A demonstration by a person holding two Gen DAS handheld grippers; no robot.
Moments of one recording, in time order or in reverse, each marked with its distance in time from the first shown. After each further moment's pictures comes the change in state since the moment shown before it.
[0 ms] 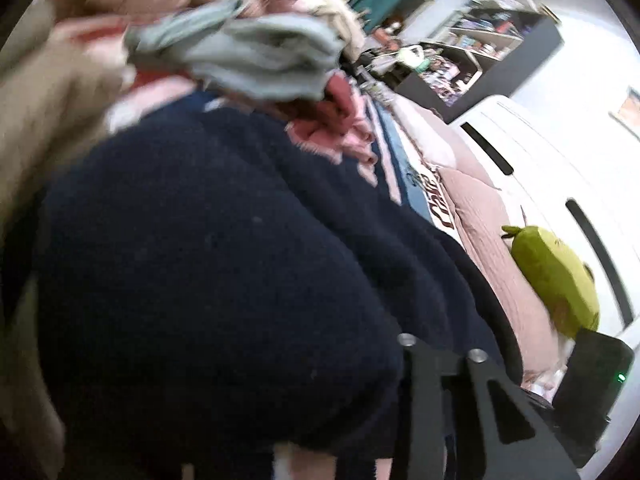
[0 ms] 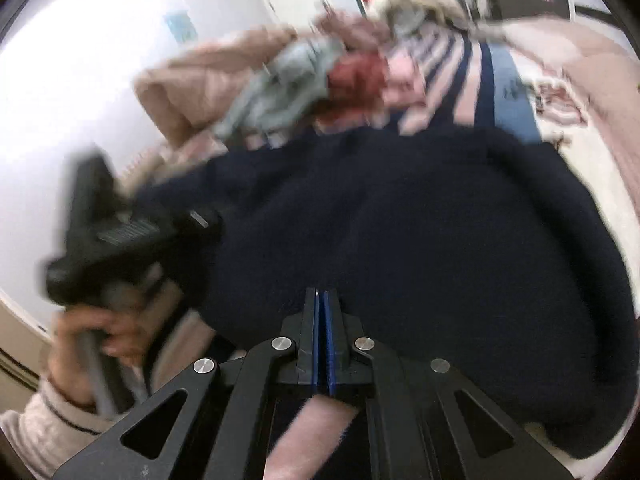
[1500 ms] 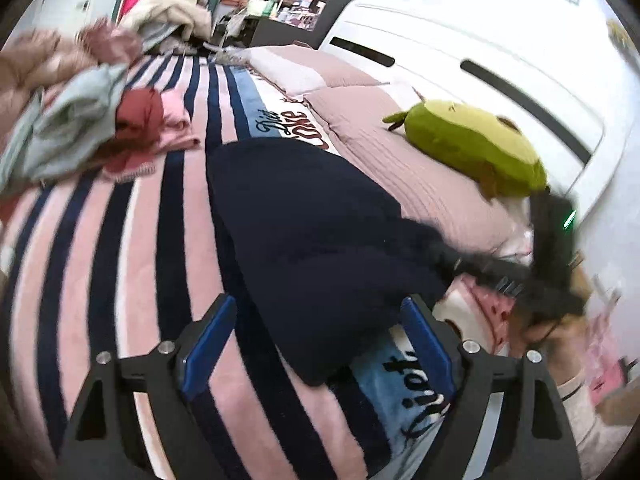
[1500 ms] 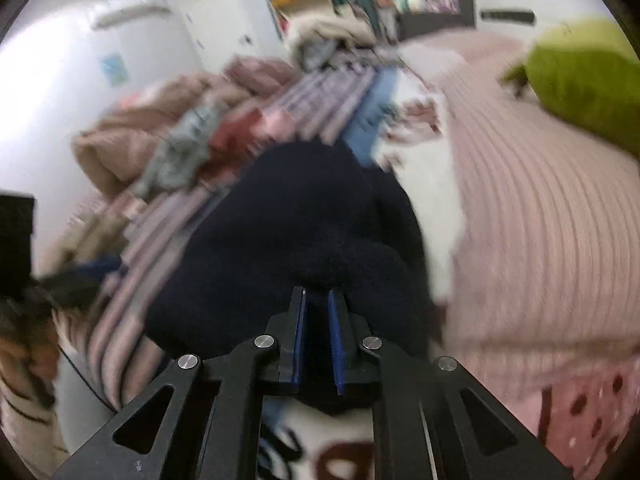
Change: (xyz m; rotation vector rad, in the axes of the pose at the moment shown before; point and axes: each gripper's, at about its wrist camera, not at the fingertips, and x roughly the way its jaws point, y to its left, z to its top) left arm -0.003 -0.148 -0.022 0.428 0.210 -0.187; right arm -0.124 -0.105 -0.016 0.135 -0.131 -0.224
